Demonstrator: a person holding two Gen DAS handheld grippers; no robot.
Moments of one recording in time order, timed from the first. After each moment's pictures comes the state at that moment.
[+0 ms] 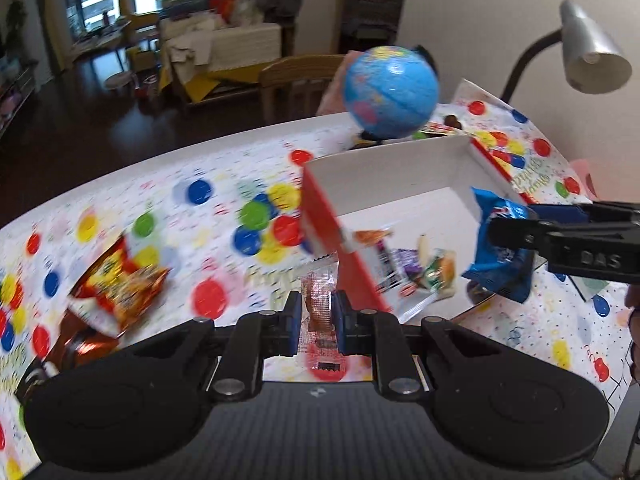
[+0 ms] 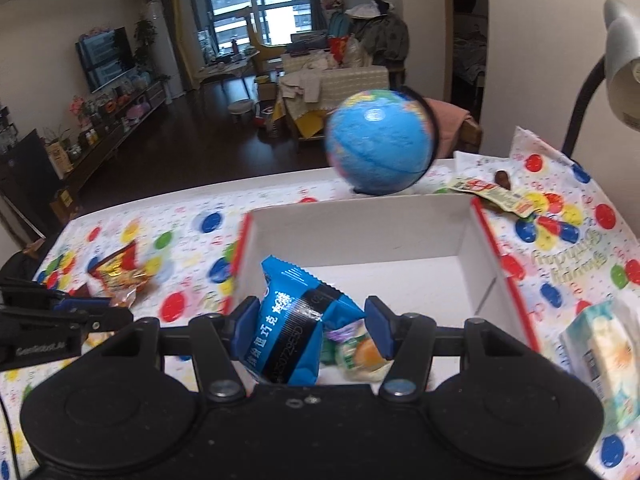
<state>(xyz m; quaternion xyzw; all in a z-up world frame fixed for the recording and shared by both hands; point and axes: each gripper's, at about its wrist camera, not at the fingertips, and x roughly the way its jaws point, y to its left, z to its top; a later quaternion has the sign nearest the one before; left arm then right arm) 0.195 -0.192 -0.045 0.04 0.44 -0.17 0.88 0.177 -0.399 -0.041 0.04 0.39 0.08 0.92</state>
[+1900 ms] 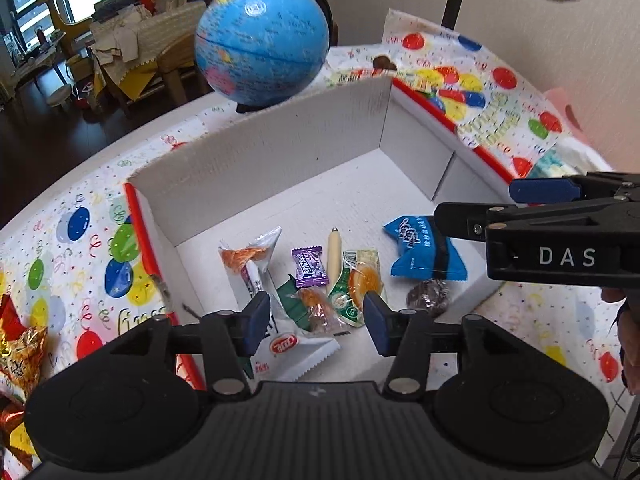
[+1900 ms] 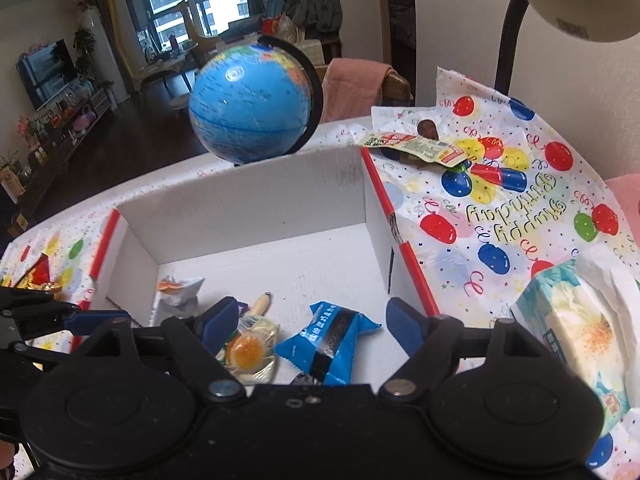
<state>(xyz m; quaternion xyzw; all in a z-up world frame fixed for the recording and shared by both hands) 0.233 -0.327 -0.091 0.10 0.48 -0.22 0.84 0.203 -0.486 -0.091 0.08 0.42 0.01 0.90</state>
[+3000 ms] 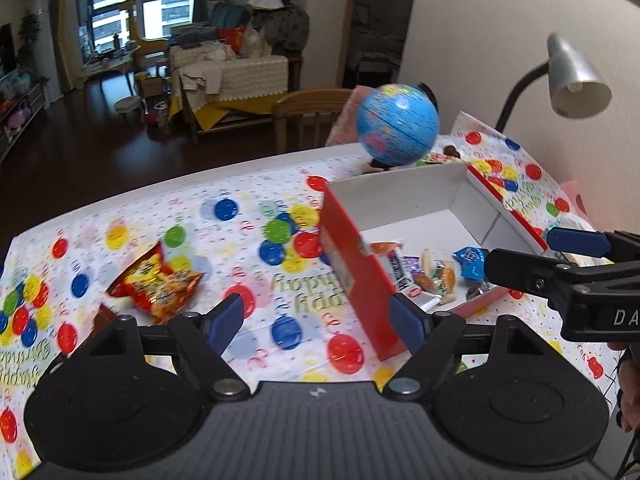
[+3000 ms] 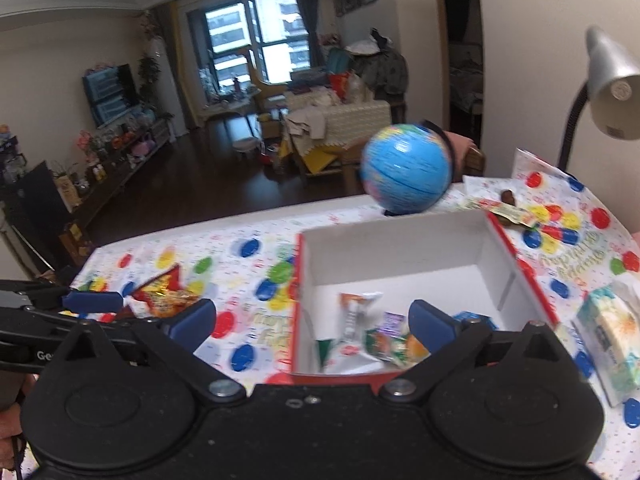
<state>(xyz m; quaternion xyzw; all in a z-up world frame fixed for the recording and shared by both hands) 0.147 -0.130 -0.019 0.01 0.40 -0.16 0.90 0.116 -0.340 -0.013 0.07 0.33 0.08 0.94</state>
